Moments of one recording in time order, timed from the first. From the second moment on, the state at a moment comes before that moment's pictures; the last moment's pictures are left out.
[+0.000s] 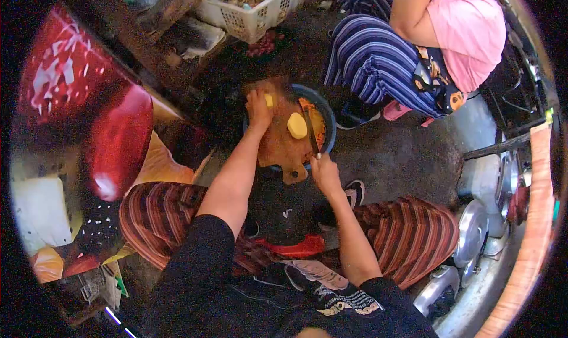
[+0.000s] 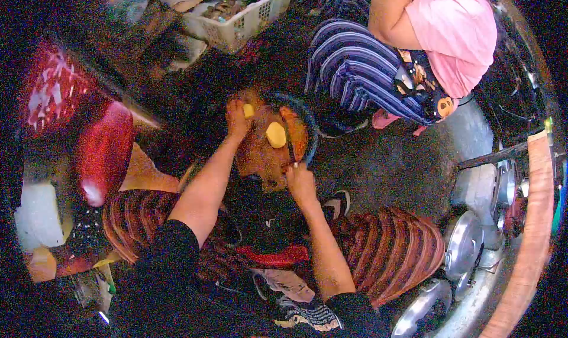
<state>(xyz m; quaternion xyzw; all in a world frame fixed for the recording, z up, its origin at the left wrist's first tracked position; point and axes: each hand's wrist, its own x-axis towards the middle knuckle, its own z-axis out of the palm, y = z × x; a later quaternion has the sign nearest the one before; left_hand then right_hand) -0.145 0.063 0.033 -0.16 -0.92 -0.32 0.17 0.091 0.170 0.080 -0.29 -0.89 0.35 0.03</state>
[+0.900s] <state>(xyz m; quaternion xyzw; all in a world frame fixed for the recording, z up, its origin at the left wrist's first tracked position) -0.040 0.039 0.025 -0.10 -0.71 -0.69 -0.04 0.098 0.124 0.070 -0.28 -0.90 0.34 -0.04</state>
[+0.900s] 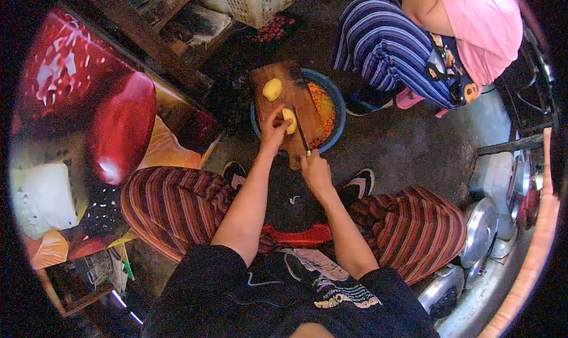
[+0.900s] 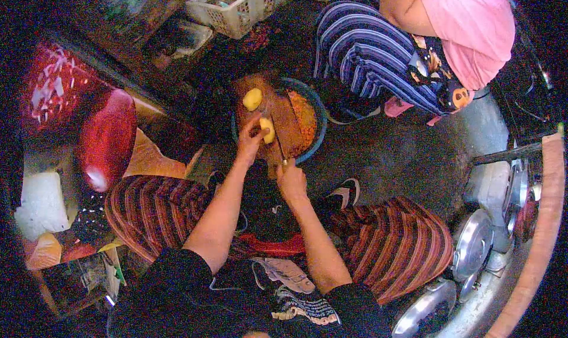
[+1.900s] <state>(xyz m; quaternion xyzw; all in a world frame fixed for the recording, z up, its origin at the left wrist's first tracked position) -0.039 0.040 0.026 -0.06 -0.70 -0.70 -0.12 0.094 0.119 0.099 -0.25 -0.91 0.33 -0.08</state>
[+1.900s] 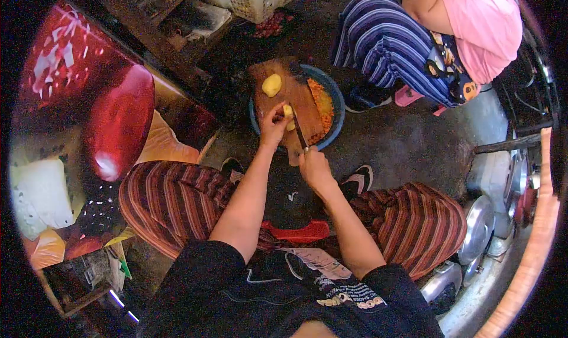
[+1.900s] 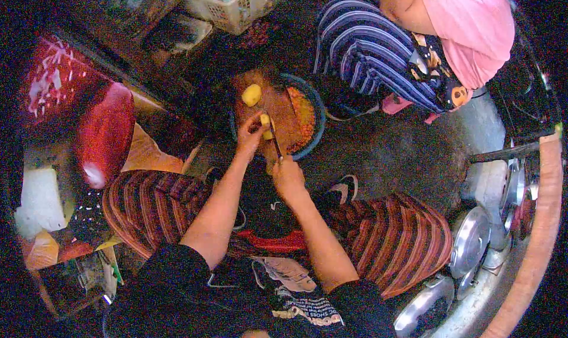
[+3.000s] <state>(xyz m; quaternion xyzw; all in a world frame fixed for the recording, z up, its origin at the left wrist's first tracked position) -0.041 0.042 0.018 -0.02 -0.68 -0.73 -0.07 0.095 0.097 0.124 -0.30 -0.90 0.33 -0.04</state>
